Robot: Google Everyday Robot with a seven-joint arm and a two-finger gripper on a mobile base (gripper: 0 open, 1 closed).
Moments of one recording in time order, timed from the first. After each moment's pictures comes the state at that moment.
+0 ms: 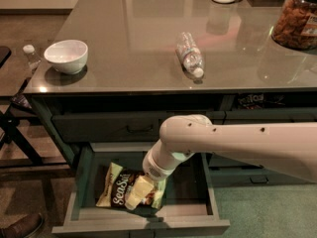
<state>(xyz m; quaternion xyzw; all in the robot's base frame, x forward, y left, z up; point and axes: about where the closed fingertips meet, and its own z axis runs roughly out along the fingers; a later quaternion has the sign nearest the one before) 0.439 0.045 0.609 -0.52 0.82 0.21 0.13</state>
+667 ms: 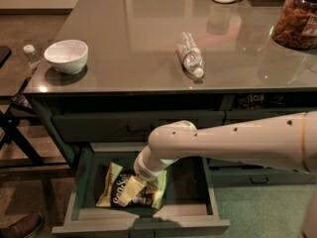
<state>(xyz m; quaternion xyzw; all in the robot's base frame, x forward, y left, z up) 0.463 0.072 0.572 -0.52 0.82 0.19 0.15</state>
